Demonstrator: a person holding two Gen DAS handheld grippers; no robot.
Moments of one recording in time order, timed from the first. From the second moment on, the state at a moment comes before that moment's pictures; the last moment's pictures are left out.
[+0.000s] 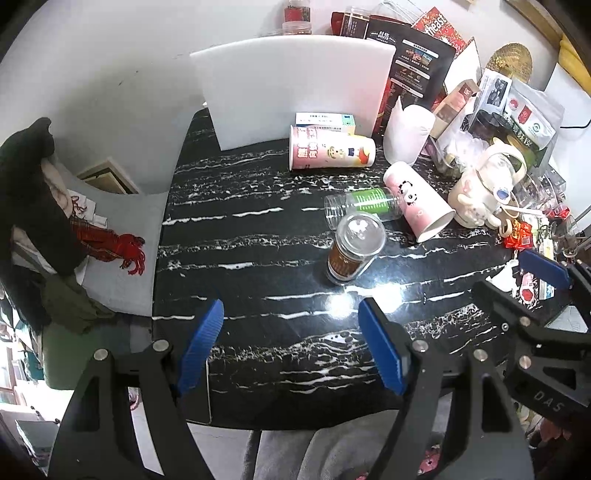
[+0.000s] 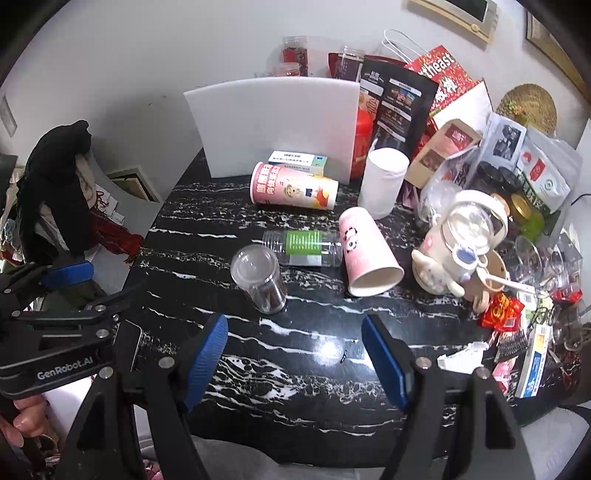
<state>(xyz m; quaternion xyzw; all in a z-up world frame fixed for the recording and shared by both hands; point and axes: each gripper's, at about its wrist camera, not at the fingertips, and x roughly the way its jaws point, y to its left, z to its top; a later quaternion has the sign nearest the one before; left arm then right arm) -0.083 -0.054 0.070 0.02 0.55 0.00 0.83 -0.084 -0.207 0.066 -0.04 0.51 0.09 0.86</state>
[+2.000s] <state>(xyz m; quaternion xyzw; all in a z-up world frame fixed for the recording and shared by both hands) -0.096 -0.077 0.067 0.01 0.56 0.01 0.83 -0.102 -0.231 0.050 -0.02 0.52 0.09 0.85</state>
